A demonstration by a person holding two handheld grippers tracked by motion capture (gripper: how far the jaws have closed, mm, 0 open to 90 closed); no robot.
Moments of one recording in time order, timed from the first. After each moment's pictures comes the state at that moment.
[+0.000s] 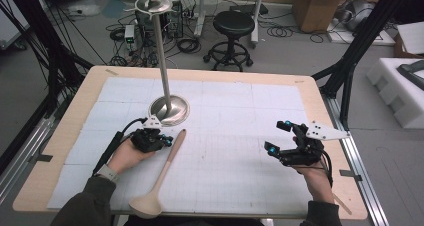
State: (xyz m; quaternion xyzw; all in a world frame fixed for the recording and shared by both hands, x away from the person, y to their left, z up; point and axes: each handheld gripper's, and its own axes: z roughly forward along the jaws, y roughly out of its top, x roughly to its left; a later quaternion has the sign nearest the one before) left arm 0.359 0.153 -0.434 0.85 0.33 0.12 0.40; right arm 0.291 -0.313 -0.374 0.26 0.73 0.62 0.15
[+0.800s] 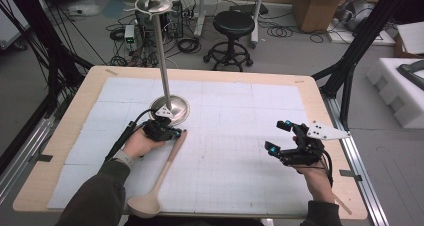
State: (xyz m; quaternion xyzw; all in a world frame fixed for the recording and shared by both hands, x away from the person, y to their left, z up) left arm 0.388 0.128 -0.438 0.86 0.33 0.10 0.38; right arm 0.292 -0.314 -0.375 0.26 0.72 0.62 0.15
